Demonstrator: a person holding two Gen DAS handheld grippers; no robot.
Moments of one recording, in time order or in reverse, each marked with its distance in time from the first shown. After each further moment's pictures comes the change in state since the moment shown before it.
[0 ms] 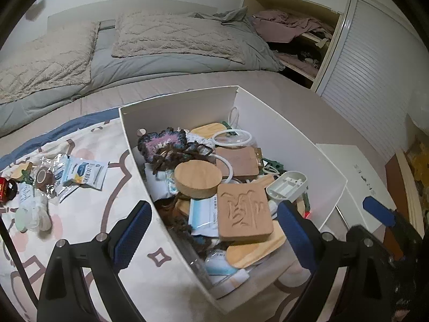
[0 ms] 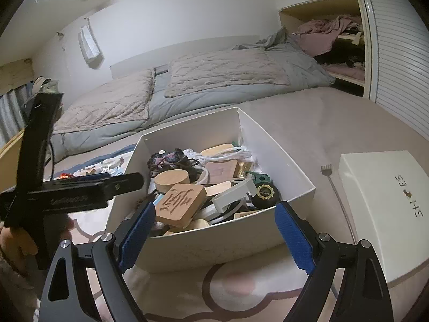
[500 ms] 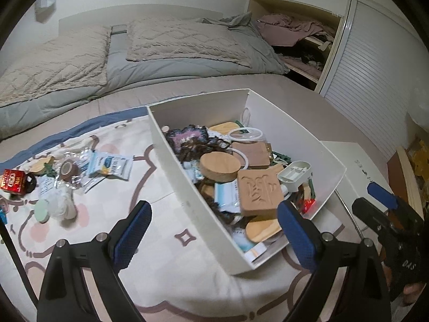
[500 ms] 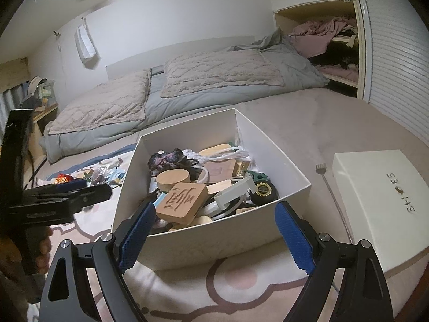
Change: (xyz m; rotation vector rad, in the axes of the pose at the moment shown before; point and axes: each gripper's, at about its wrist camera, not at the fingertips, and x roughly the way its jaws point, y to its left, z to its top) left arm -0.043 0.024 -0.019 0.004 -0.019 0.037; right arm -0.013 0.012 -0.001 -0.006 -0.001 -0.034
